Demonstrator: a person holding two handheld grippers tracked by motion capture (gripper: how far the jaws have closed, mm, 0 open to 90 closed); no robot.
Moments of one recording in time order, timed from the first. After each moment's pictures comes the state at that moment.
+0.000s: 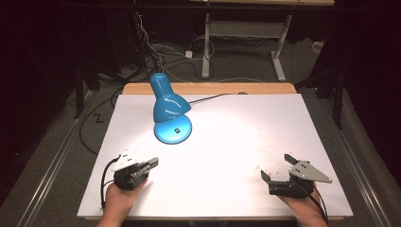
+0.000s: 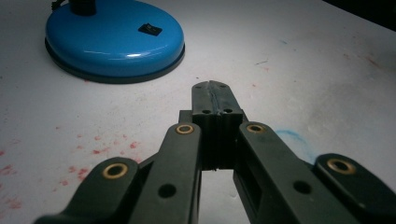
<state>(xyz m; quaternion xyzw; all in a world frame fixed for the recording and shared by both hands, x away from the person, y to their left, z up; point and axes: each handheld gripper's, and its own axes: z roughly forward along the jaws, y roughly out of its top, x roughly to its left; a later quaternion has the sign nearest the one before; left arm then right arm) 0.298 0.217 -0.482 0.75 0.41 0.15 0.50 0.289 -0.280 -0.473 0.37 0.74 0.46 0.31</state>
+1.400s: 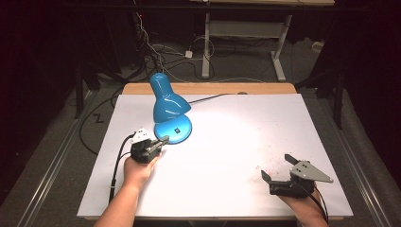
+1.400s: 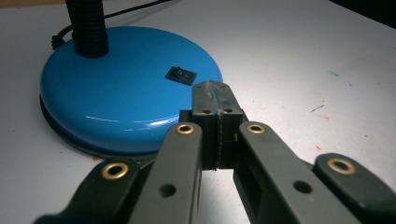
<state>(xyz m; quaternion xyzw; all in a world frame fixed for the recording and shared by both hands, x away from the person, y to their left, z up) 0.381 0.193 -0.488 0.74 0.41 0.16 0.50 0.289 -0.281 -0.473 0.37 0.74 0.47 0.31</state>
